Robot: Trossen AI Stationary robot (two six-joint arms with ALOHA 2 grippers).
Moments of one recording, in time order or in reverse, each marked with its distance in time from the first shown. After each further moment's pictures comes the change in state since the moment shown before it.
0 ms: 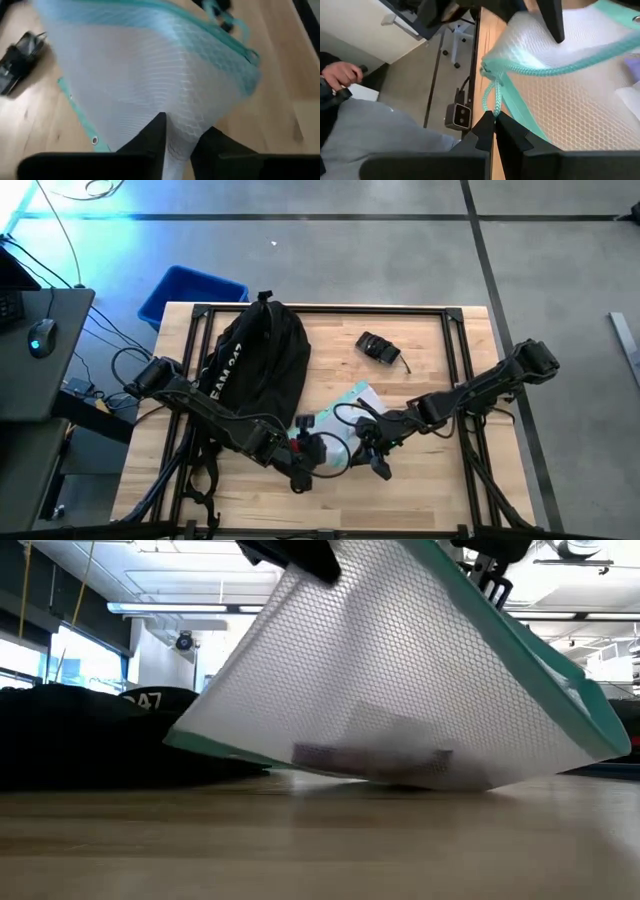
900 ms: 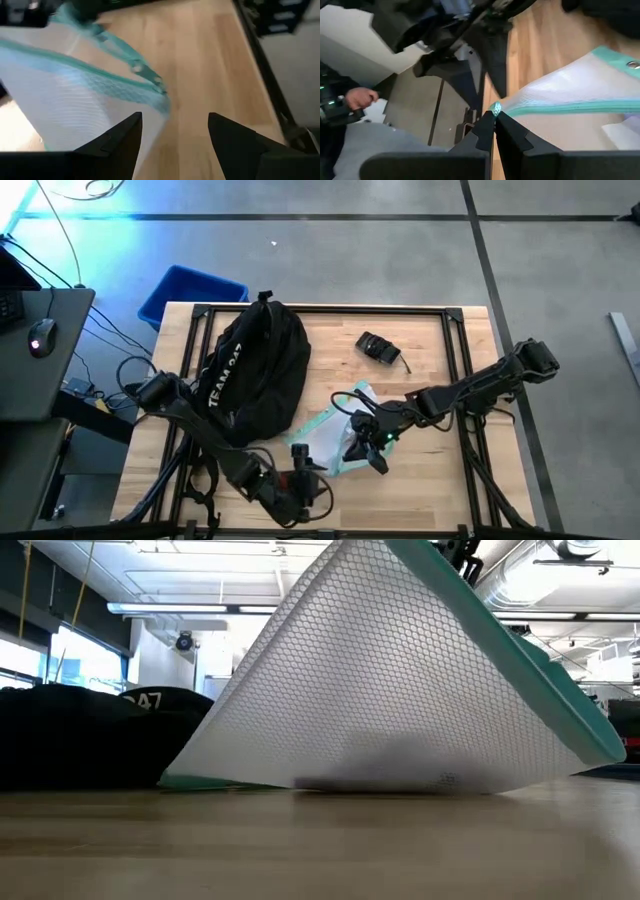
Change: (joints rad) left arm -0.168 0.110 0.000 0.229 -0.214 -0.139; right arm -0.047 0.000 0.062 -0.006 -0.049 -0.025
